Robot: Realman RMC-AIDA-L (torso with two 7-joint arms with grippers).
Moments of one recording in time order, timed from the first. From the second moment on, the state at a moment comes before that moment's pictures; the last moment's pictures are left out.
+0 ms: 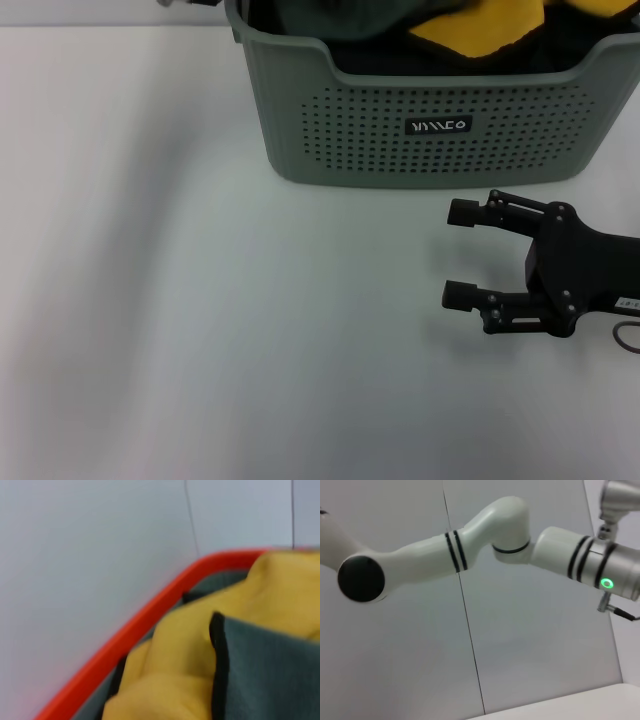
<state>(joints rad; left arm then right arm) -0.88 -2.10 1.16 0.98 2.29 0.91 -1.98 0.46 2.01 -1.18 -0.50 -1.39 -1.73 1.08</state>
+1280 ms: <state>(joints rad) -0.43 -1.96 0.83 0.82 1.33 2.01 -1.37 0.46 2.00 -0.90 -0.50 -1.31 -1.98 1.03</state>
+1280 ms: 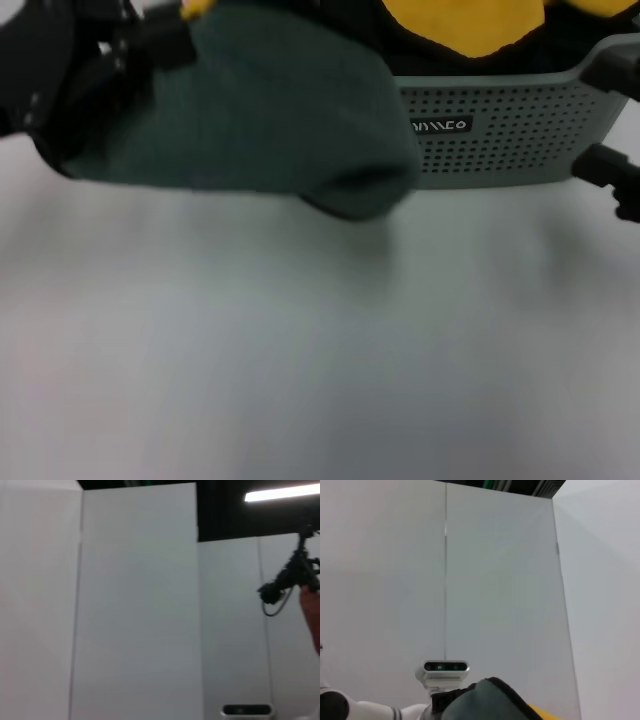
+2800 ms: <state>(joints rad) -0.50 -1.98 1.08 0.82 1.29 2.04 -1.20 0.56 2.02 -1.15 -0.41 -1.34 -1.80 1.02</state>
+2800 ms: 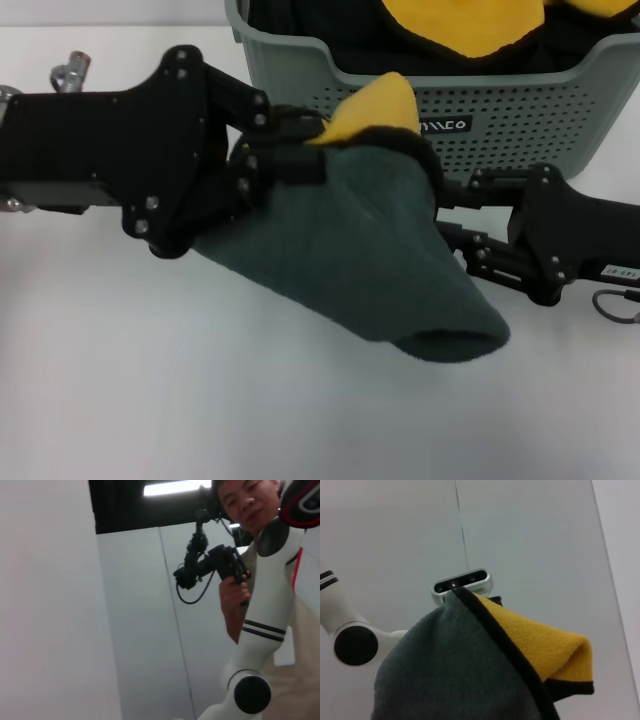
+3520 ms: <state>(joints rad) -0.49 -1.97 1.12 0.84 1.25 2.04 -1.19 0.56 2.02 -1.18 -0.41 -1.35 -1.82 0.95</state>
